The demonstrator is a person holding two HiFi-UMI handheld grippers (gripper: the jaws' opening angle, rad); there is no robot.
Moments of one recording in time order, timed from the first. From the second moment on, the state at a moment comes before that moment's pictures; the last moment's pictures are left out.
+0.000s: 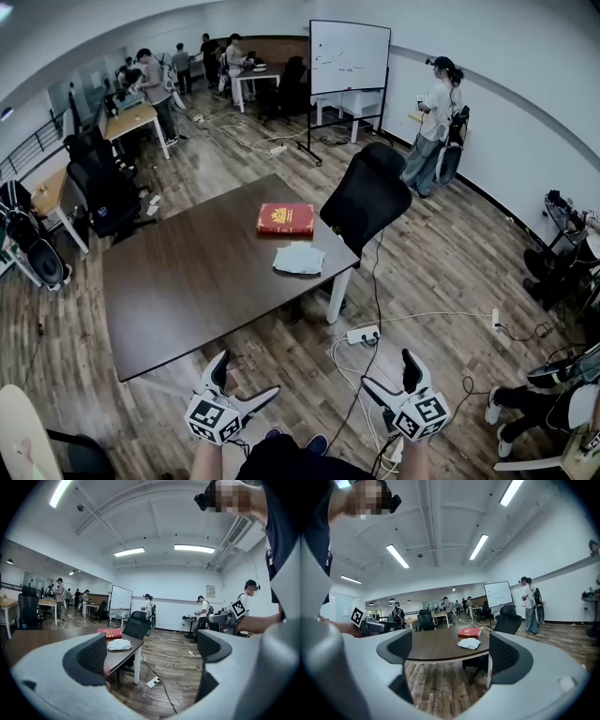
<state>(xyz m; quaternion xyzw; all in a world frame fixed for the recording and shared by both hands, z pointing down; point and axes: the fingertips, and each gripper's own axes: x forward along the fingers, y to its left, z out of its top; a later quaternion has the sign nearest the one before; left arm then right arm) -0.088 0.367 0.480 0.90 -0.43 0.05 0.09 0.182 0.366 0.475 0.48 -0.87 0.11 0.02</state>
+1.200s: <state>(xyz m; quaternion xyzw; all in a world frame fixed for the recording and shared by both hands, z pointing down) -0.053 0.314 0.489 0.90 -0.42 0.03 0.07 0.206 0.325 0.489 0.48 -0.87 0.10 0.01</state>
